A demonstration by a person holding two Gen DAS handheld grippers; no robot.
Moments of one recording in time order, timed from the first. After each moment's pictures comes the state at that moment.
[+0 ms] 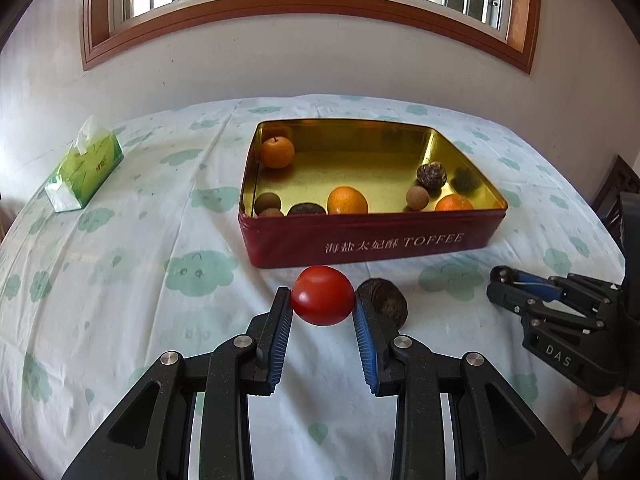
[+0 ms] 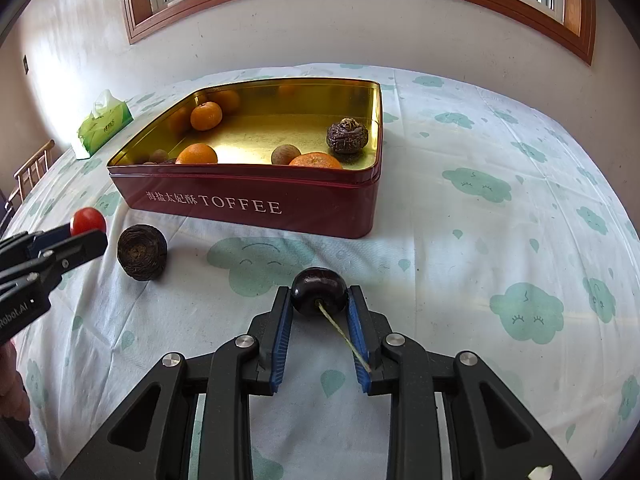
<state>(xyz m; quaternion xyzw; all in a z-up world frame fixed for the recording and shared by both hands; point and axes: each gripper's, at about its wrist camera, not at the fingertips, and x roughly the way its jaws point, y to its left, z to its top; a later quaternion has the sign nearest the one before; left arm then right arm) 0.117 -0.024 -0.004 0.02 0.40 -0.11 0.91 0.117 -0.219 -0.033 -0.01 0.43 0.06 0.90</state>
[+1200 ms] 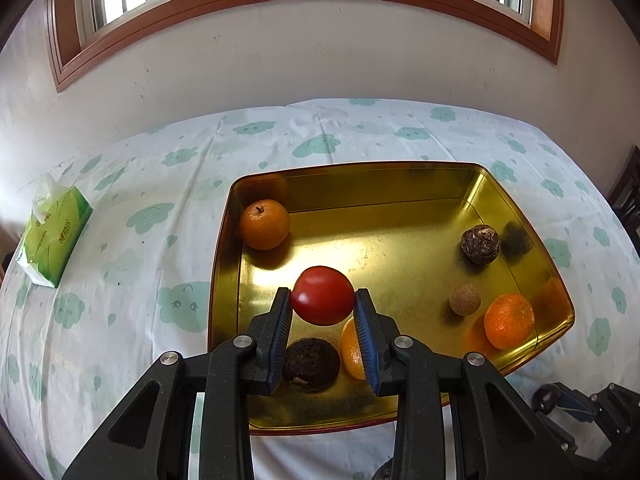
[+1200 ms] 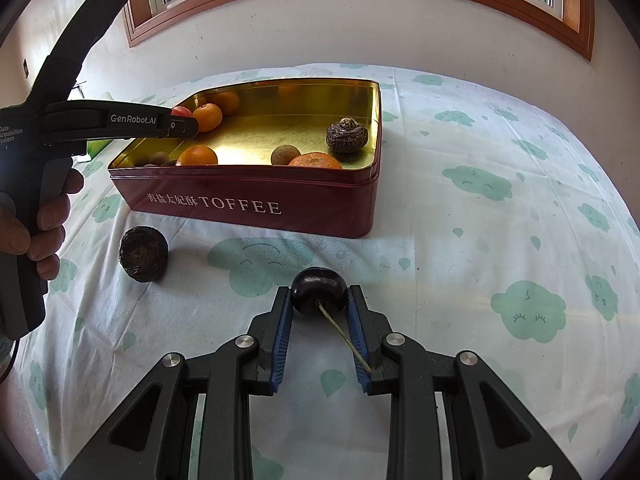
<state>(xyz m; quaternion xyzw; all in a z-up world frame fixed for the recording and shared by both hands) 0.242 -0.054 -0.005 0.05 0.43 -0.10 0.90 0.118 -0.219 -0.033 0.00 0.43 0.07 0.90</state>
